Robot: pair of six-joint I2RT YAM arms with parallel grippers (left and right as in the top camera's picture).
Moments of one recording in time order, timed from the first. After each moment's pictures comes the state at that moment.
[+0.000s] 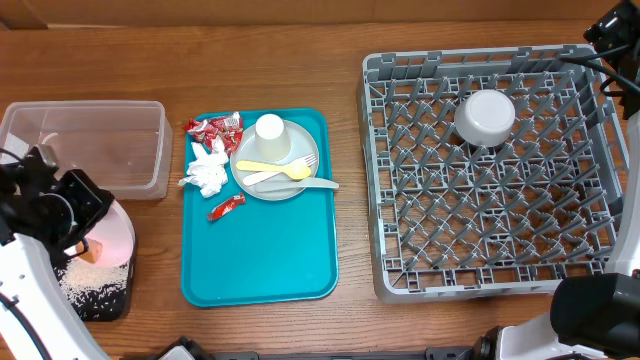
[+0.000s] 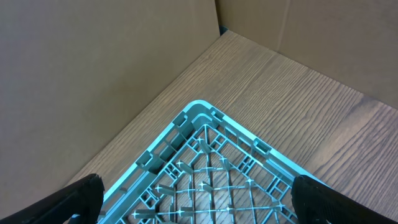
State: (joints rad) left arm 0.68 1.29 1.34 -1.25 0.47 -0.15; right arm -0.29 1.72 1.87 -0.83 0.28 0.49
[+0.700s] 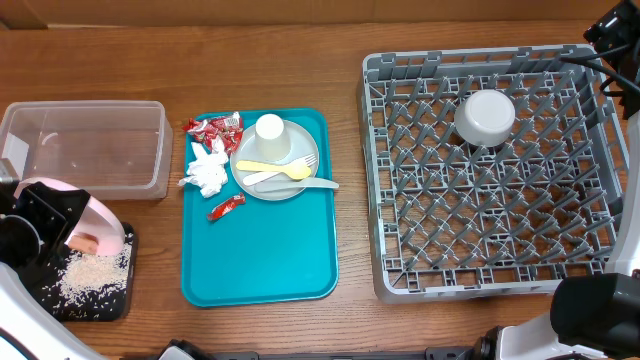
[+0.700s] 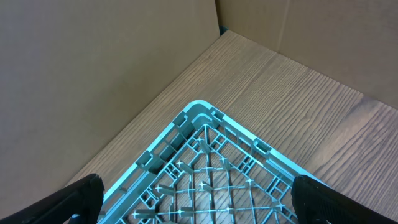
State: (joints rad) left arm 0.92 1.29 1.33 -1.25 0.76 -0.03; right arm -0.29 1.72 1.87 -0.83 0.28 0.48
